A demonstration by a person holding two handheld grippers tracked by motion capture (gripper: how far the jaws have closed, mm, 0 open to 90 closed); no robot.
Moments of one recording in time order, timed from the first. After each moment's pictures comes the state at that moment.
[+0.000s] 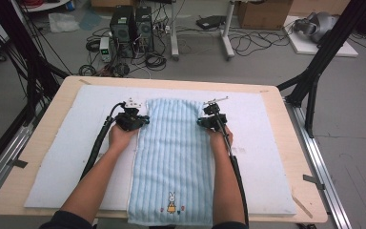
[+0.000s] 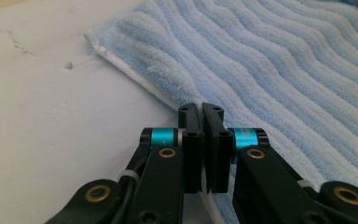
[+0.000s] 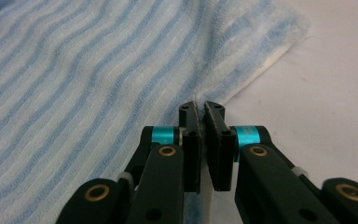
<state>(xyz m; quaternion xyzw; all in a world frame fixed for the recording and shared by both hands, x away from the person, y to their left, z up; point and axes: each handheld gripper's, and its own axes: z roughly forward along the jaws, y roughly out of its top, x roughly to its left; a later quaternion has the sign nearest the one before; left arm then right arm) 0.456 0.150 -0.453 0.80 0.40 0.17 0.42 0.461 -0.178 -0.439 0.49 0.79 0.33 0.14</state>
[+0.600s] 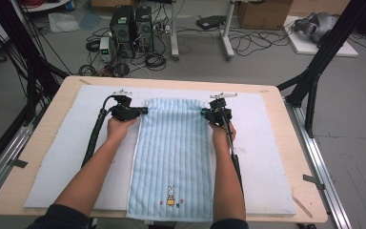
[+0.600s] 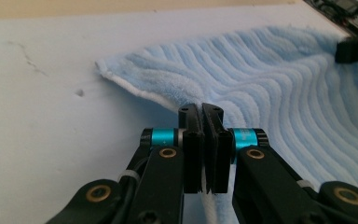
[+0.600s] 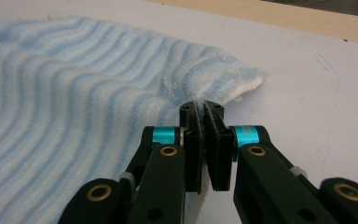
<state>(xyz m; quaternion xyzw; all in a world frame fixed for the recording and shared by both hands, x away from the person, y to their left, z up) 0.469 0.165 -0.431 0.75 0.44 0.10 0.48 0.459 -0.190 -0.416 0.49 0.75 0.40 0.19</state>
